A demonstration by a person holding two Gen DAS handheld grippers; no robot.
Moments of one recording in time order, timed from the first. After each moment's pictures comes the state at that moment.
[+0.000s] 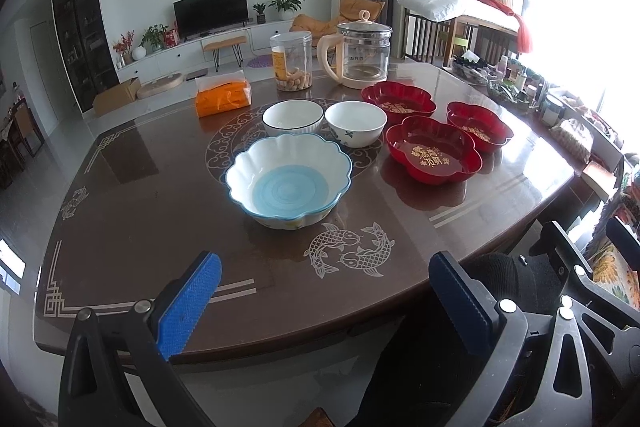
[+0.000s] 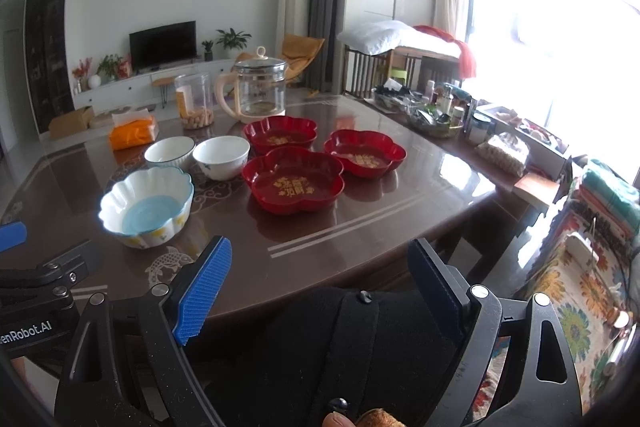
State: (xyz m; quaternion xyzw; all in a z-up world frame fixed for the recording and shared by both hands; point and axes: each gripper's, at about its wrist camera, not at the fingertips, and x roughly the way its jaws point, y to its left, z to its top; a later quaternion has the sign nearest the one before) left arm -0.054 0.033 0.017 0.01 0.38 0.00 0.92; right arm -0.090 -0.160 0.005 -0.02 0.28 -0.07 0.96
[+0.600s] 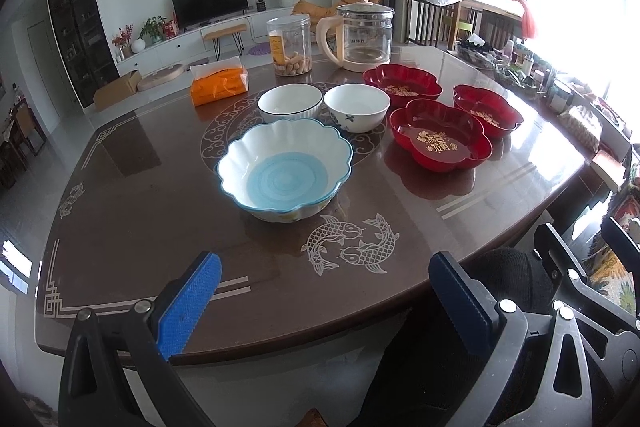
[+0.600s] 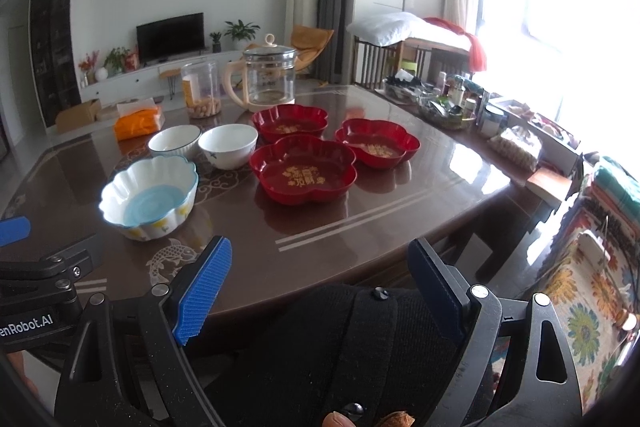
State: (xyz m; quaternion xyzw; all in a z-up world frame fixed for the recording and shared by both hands) left arm -0.031 0.022 -0.003 0.02 0.41 0.00 0.91; right arm -0.071 -0.167 -0.017 -0.01 0.30 -0.06 0.95
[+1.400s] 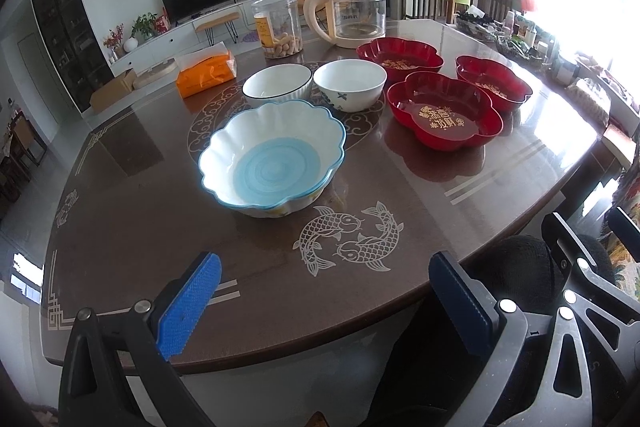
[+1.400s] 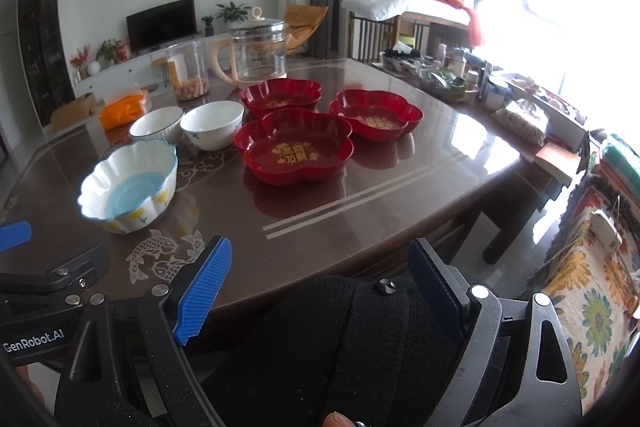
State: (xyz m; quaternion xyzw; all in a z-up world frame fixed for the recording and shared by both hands) left arm -0.004 0.008 -0.025 0.05 0.44 0.00 0.90; right arm -0.047 -0.184 -0.039 0.00 0.34 -0.06 0.94
